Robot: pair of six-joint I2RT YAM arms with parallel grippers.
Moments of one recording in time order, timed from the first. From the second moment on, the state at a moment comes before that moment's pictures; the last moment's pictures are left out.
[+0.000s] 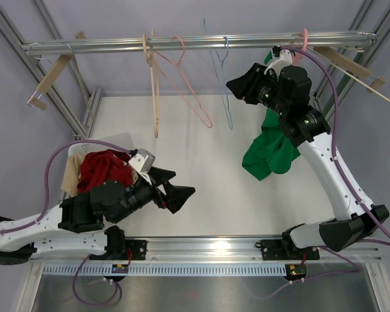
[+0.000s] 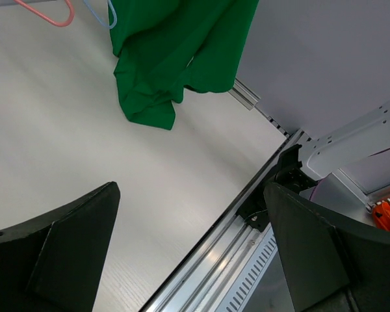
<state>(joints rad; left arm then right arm) -1.38 0.68 0.94 -0.39 -0.47 -0.47 0.41 1.39 1.64 -0.34 -0.15 0.57</state>
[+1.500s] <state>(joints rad) -1.38 0.62 0.79 -0.31 -0.30 -0.37 0.17 1.59 2.11 -0.91 0.29 0.15</state>
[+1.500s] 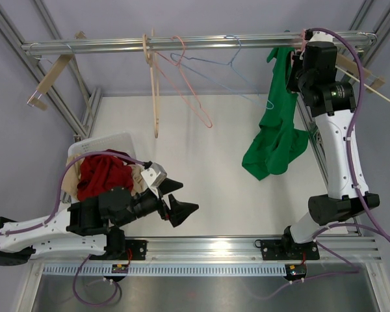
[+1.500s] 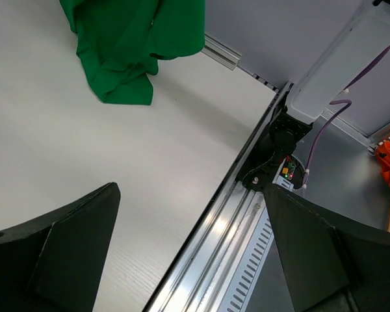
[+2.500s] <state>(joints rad) -1.38 0.57 0.77 -0.29 -0.30 -0.34 0.27 1.60 2.13 -0.83 0.32 0.06</state>
